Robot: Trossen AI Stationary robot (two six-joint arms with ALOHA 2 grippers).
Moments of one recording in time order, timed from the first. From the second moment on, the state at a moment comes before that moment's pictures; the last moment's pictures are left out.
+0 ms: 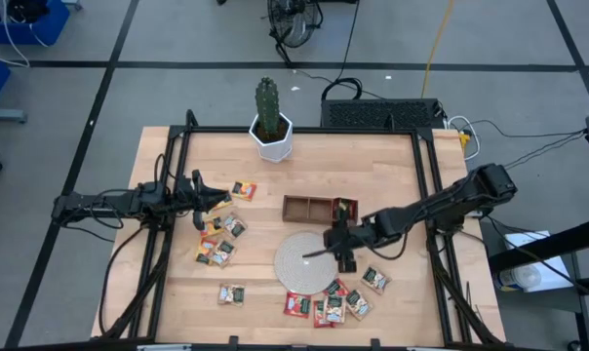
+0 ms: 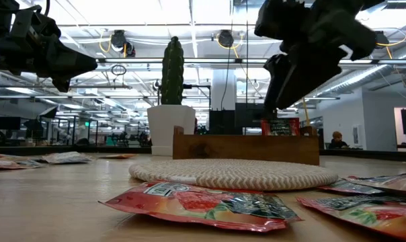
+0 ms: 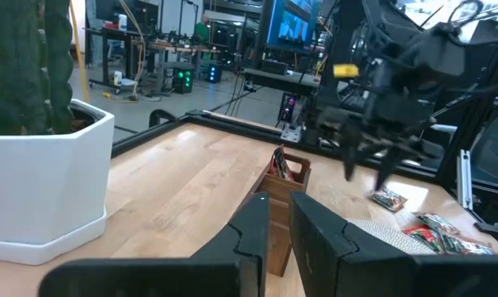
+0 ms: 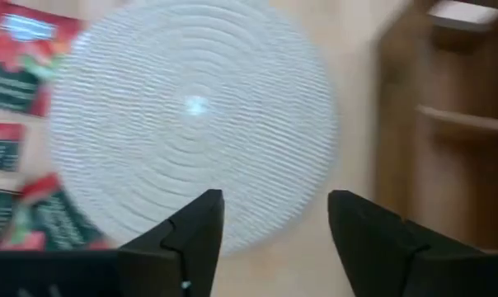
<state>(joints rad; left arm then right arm) 0.01 0.07 0.02 0.06 -0.18 -0.19 0.30 1.57 0.96 -0.37 0.18 0.17</state>
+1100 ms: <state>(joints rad) 0.01 0.07 0.02 0.06 -0.18 -0.19 0.58 1.77 1.05 -0.44 0.11 0.46</state>
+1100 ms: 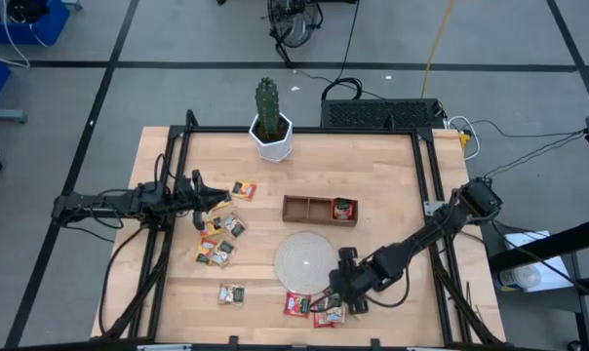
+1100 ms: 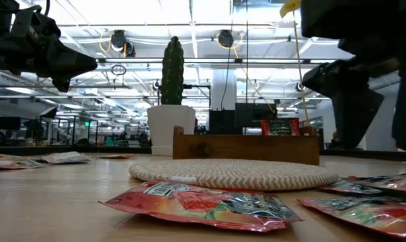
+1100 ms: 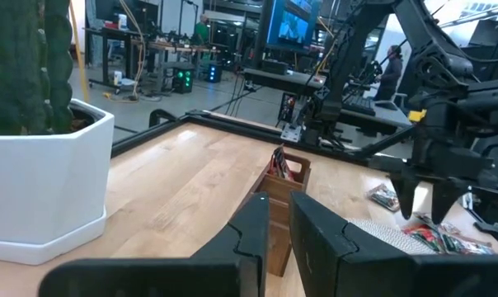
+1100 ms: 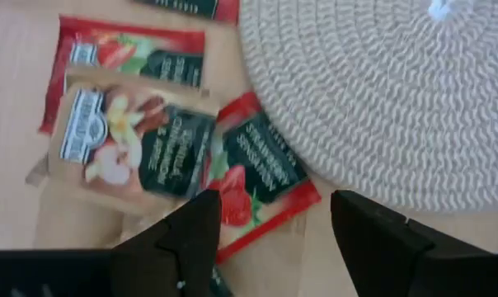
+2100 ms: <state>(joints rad) 0.01 0.07 0.02 0.06 -0.18 -0.19 0.58 1.76 0.86 -0.41 0.13 0.60</state>
